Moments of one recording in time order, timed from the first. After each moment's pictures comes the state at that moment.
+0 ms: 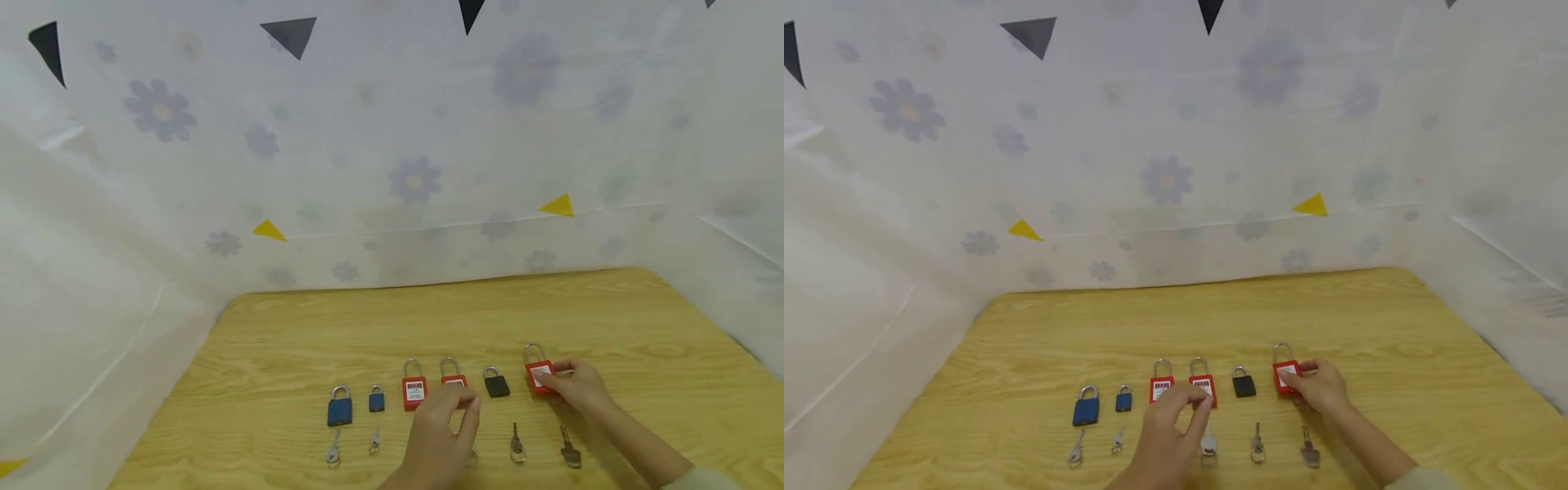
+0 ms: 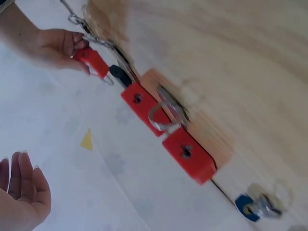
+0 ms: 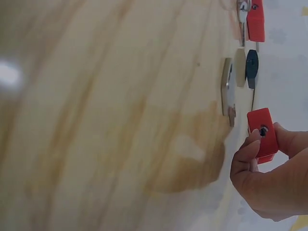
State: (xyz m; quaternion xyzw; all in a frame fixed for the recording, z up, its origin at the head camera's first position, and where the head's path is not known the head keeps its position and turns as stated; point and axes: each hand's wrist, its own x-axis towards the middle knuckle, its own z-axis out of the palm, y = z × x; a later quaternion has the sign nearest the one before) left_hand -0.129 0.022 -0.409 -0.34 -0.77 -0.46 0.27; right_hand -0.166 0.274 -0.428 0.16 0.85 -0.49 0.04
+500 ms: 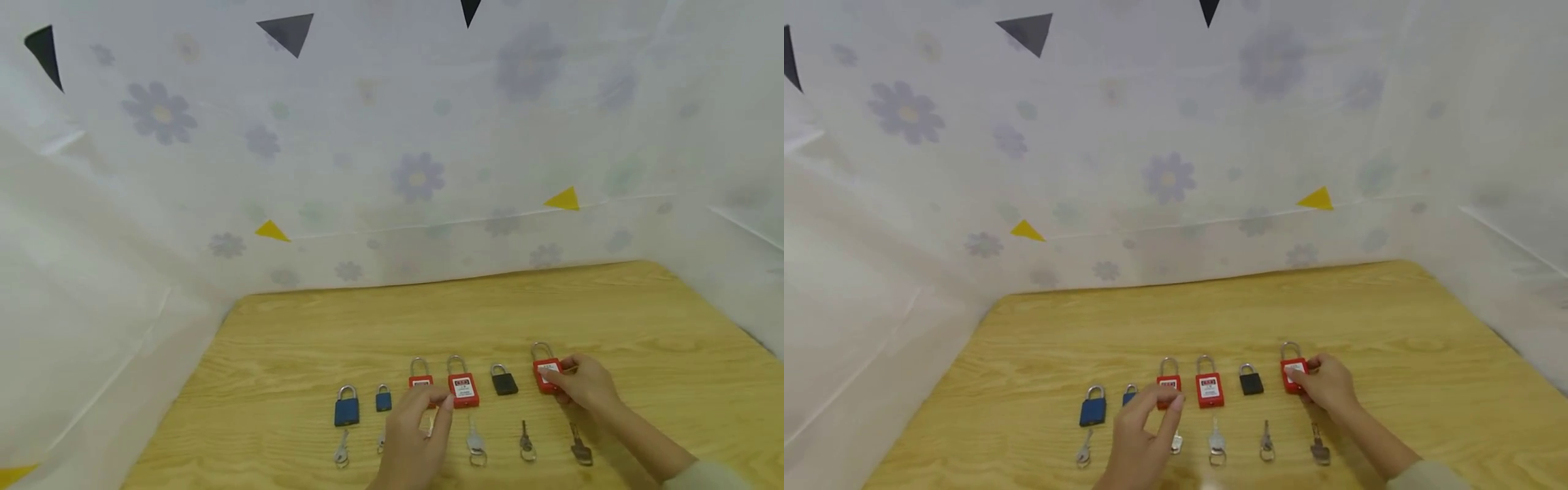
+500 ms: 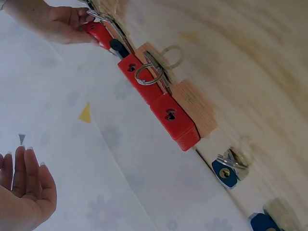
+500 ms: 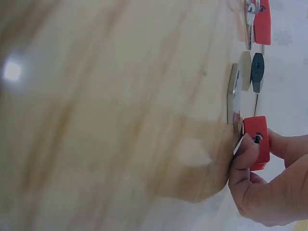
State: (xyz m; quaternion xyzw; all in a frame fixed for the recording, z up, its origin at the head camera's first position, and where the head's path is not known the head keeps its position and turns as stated) left_hand -0.123 -0.008 -0.404 -0.29 -0.77 -0.49 0.29; right_hand -0.165 0.276 -0.427 0.14 0.89 -0.43 0.02
